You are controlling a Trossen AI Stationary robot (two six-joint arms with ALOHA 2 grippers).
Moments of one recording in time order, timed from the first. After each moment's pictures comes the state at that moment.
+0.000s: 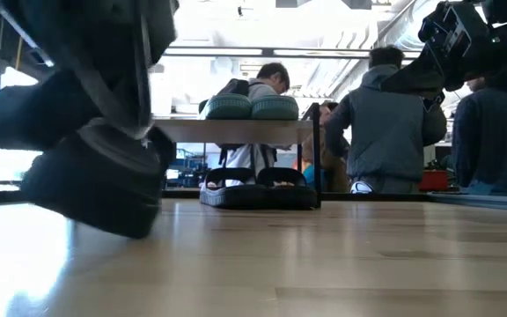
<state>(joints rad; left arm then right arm) -0.53 2.12 1.51 -1.41 -0.94 -0.49 0.04 0.58 0.25 0.10 0.25 0.26</state>
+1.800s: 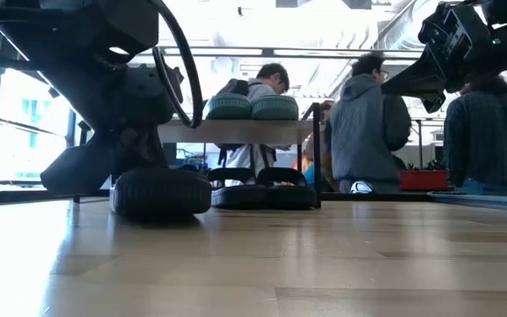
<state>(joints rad) -0.32 1.82 0.95 -0.62 -0.89 -0.03 0.04 0.58 0.25 0.09 0.25 0.26</state>
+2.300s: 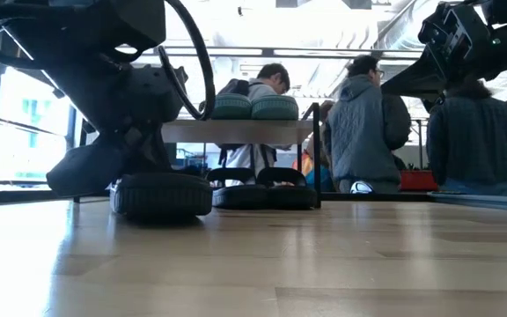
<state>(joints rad) -0.32 1.82 0.95 -0.58 -0.86 -0.04 0.04 0.58 0.25 0.09 0.25 0.26</state>
